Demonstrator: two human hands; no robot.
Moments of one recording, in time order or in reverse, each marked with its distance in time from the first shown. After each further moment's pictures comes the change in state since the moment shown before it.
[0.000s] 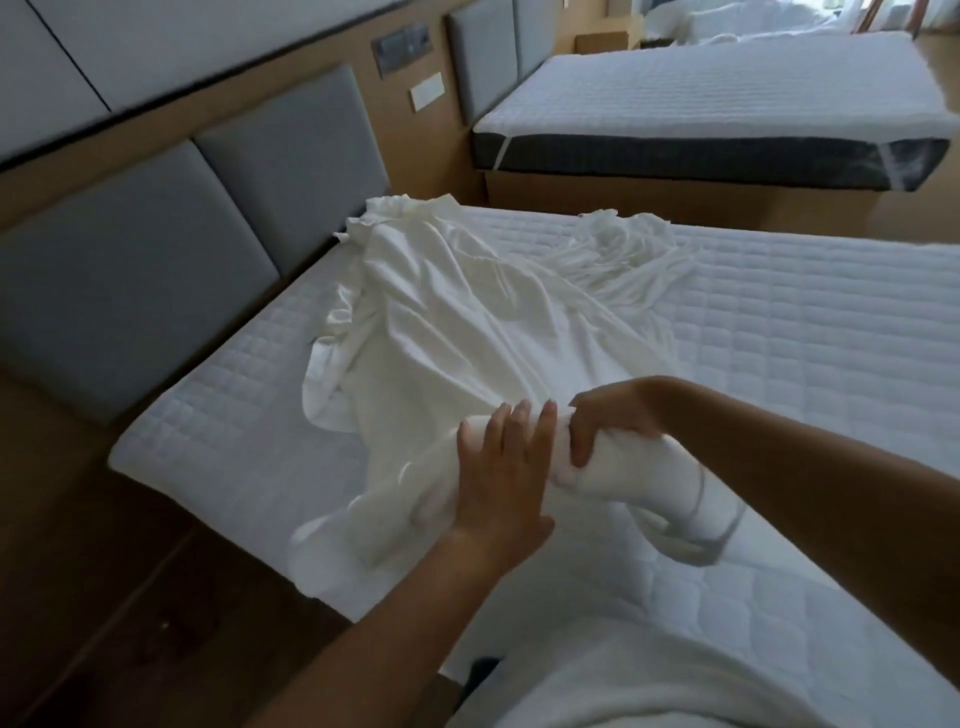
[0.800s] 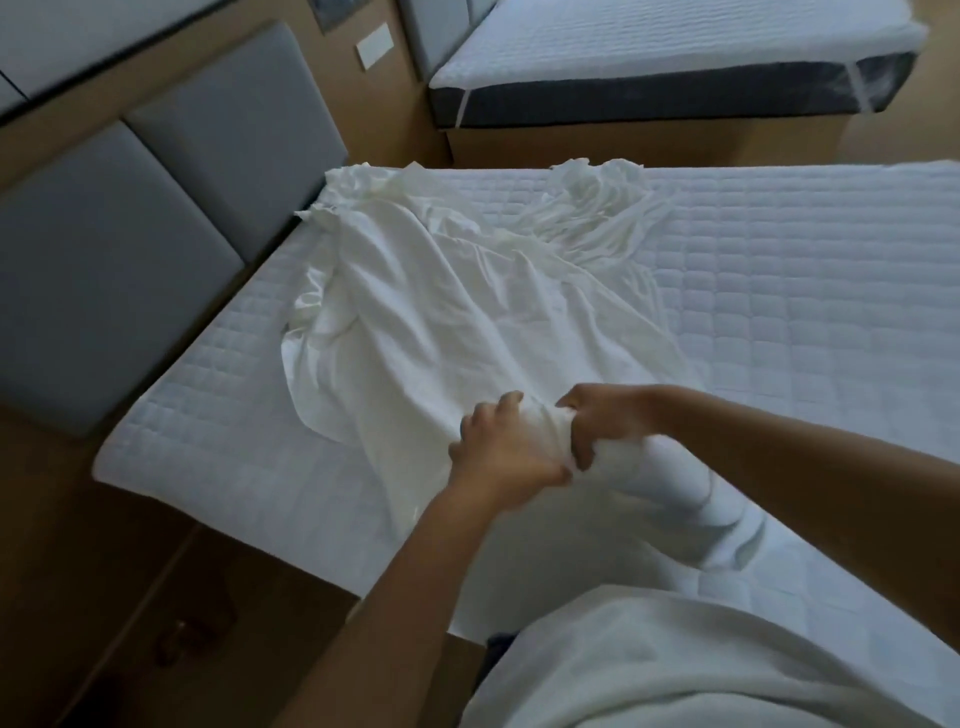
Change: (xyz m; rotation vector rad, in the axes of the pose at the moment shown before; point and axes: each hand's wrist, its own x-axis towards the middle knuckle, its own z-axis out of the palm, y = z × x) left_hand 0.005 -0.006 -0.002 -0.606 -0.544 -0.335; right_hand 0.009 0.021 0.043 -0.136 0.144 -0.156
